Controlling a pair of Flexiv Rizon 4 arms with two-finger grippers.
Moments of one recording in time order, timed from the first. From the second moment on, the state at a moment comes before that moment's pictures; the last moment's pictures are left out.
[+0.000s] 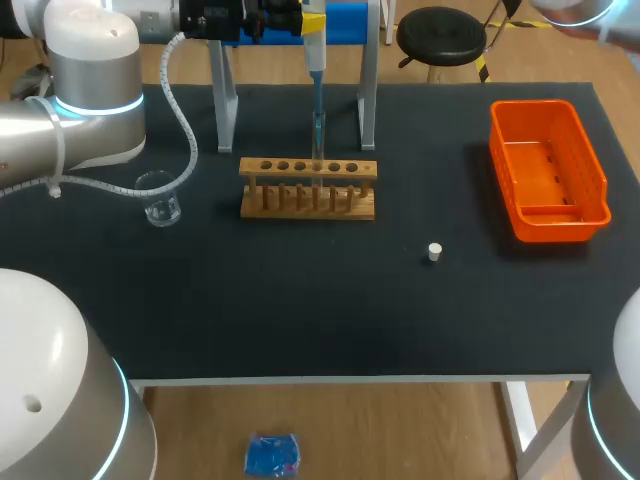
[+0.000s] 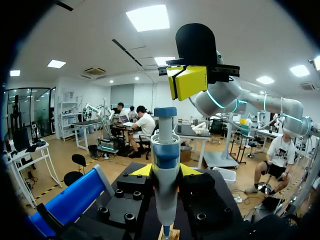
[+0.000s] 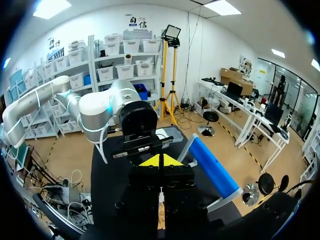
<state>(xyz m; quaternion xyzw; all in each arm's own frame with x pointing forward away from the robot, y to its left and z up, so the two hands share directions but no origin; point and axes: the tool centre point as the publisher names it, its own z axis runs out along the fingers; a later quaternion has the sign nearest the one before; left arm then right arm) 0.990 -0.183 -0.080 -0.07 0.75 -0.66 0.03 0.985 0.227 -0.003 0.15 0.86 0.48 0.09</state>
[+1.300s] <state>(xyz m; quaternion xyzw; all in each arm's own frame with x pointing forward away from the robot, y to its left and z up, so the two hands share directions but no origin) 0.990 -0.183 -0.082 -0.07 0.75 -0.65 0.03 0.986 0.229 -0.015 0.15 0.87 0.47 0.08</state>
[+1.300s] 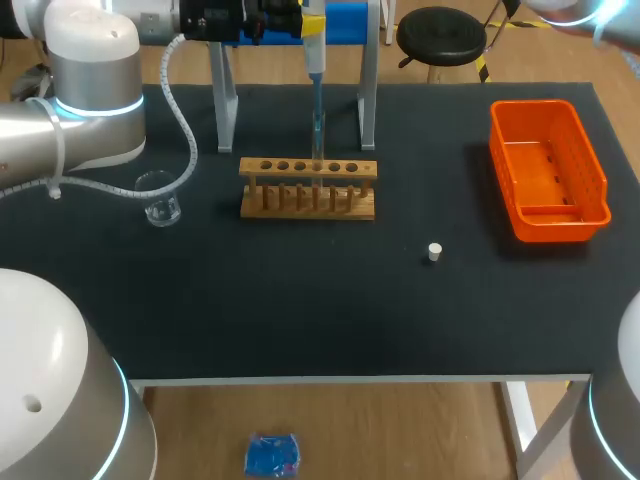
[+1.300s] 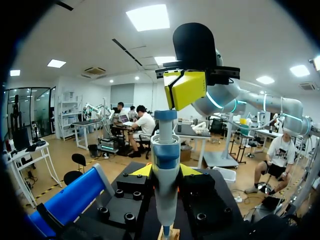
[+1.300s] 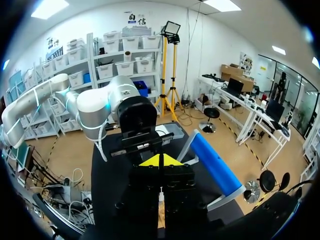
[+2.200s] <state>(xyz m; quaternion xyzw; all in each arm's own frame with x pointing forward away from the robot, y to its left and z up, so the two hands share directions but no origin) 0.989 -0.183 -0.085 -0.07 0.75 -0.65 0.03 0.981 0.231 -0.032 0.16 0.87 0.46 0.06</state>
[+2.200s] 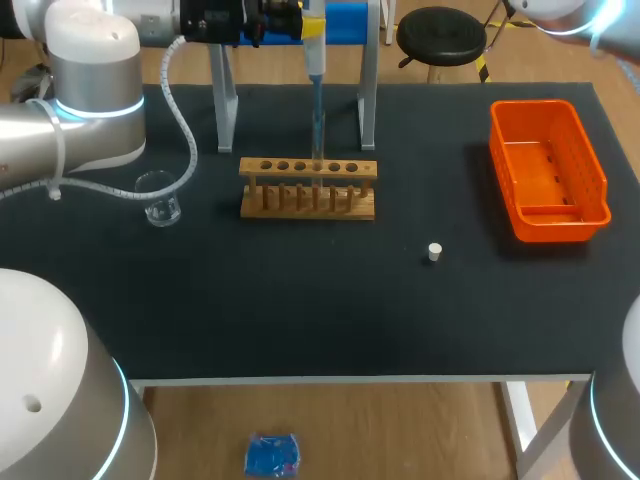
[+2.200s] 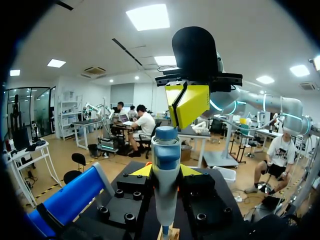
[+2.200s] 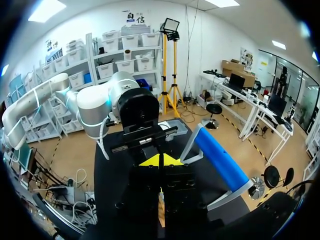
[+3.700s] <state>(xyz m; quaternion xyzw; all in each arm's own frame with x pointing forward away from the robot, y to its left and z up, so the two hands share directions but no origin) 0.990 -0.183 -0.080 -0.07 0.75 -0.66 0.03 0.917 0.097 -0.028 0.07 0.85 0.51 0.13</state>
